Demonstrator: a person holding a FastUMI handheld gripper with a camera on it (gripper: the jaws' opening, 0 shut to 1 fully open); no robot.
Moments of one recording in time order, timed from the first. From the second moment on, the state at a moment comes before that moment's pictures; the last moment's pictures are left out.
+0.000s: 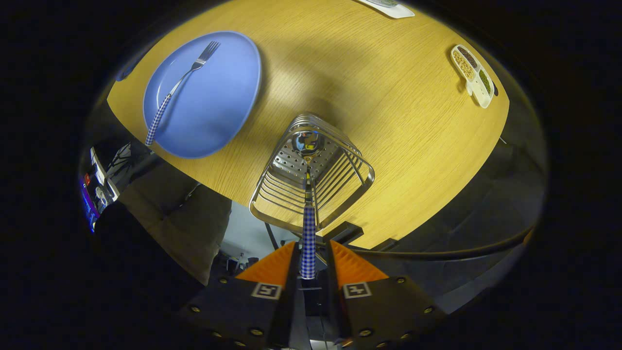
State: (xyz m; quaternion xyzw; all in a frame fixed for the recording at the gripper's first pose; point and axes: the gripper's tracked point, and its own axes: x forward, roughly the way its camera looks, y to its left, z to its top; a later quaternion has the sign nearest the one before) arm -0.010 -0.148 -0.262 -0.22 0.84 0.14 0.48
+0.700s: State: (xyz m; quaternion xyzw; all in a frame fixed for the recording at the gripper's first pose) arm -0.021 -0.140 -0.226 -0.20 0.76 0.09 0.62
